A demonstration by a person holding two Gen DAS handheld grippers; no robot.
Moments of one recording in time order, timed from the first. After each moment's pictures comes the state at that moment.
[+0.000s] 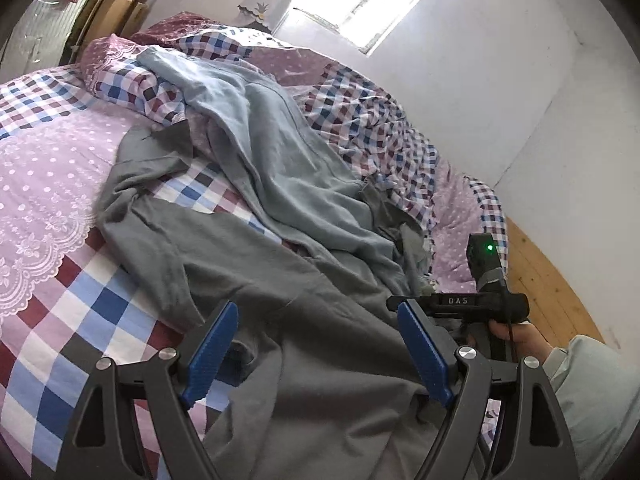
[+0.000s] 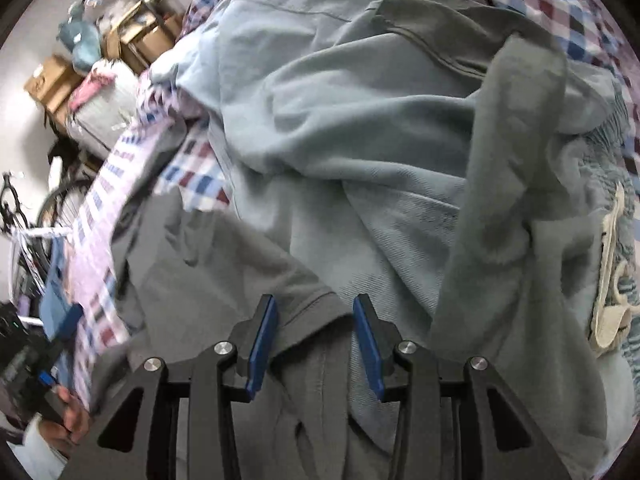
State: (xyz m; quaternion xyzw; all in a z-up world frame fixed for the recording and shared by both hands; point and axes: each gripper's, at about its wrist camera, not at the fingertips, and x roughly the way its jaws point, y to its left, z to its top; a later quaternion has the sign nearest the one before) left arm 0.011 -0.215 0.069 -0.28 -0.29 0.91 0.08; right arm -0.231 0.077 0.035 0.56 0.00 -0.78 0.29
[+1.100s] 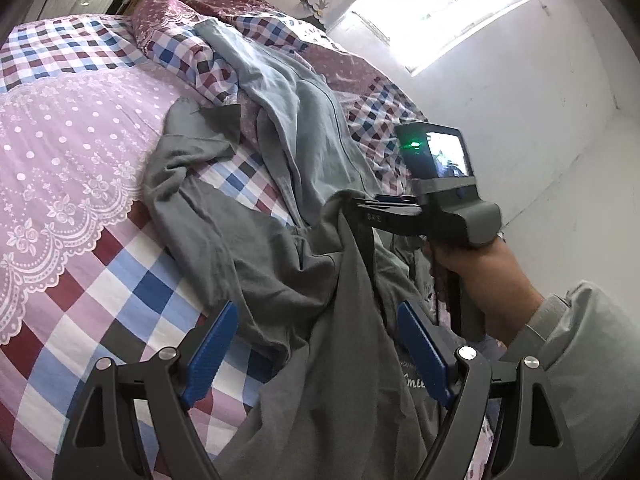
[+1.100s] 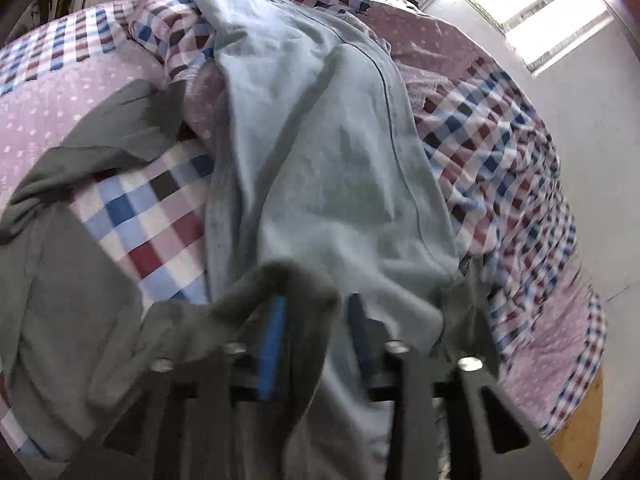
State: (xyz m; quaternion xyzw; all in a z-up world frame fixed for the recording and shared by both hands) left arm 0.017 -0.263 0.057 -0.28 -0.39 0.88 0.06; right arm -0.258 -0.167 0.076 0.37 0.40 -0.82 0.15
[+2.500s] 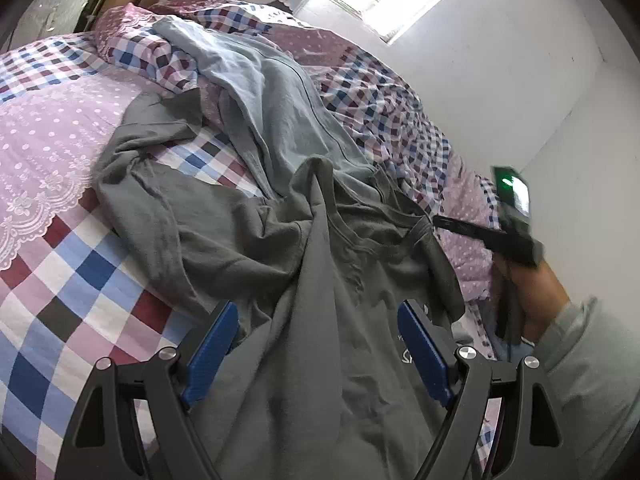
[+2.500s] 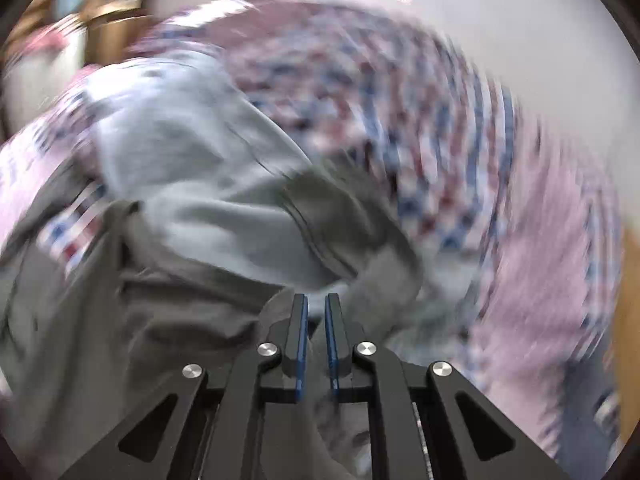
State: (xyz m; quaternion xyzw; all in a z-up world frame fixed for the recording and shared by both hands) left arm 0.002 -0.206 0.054 -0.31 -0.33 0.89 0.07; right arm -0.288 0.057 0.115 0.41 0.18 -0.89 0.09
